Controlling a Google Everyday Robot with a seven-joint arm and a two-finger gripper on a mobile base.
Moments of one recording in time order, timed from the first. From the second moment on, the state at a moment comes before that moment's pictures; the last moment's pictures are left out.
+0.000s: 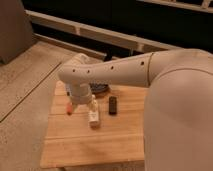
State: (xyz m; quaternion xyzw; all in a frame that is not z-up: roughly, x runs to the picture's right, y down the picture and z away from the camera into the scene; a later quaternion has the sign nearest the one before) arm -0.107 0.100 0.704 -0.26 0.23 0.64 0.69
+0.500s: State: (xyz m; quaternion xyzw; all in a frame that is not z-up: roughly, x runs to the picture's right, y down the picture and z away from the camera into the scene) arm -0.092 0.055 0.728 -0.23 0.22 0.65 0.69
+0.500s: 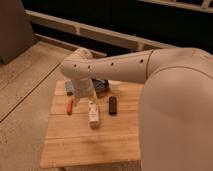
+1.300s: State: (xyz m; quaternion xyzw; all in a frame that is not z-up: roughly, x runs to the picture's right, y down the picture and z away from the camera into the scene) arm -0.067 -0.027 0.762 -0.21 0.19 0.66 0.70
